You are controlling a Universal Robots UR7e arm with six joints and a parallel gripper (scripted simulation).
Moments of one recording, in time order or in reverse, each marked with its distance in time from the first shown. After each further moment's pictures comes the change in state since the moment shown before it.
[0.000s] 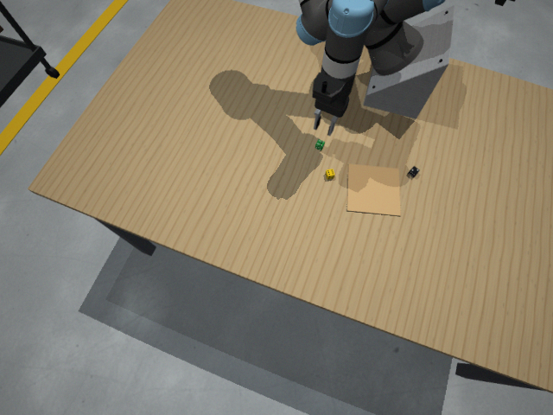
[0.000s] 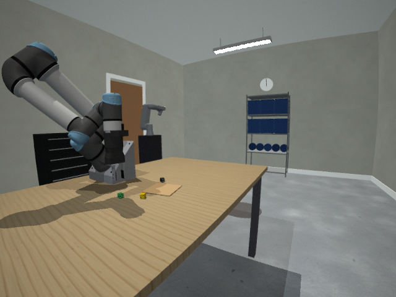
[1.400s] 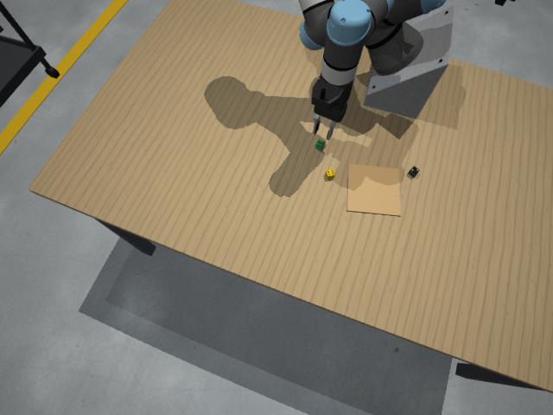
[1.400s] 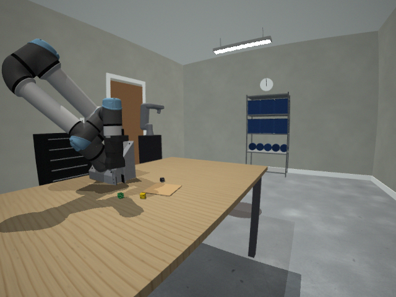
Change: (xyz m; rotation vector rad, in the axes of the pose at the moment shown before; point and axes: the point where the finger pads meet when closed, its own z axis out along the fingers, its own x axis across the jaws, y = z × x) arm 0.000 0.000 0.020 0.001 -0.001 0.000
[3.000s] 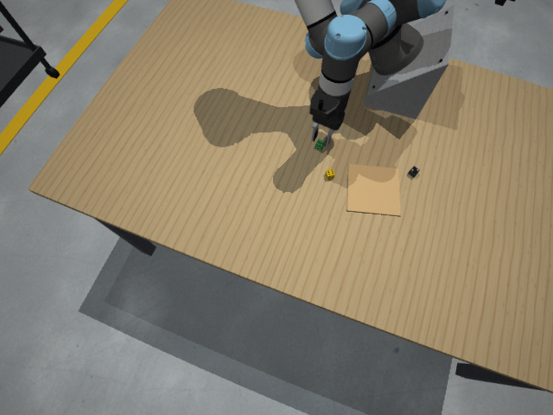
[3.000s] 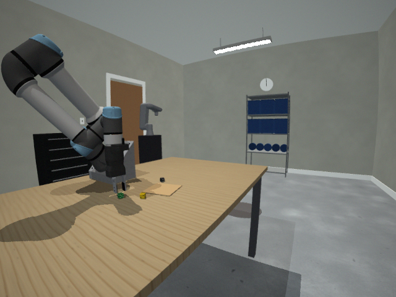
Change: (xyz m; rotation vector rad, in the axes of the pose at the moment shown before) arm 0.000 0.000 0.034 0.000 0.000 0.000
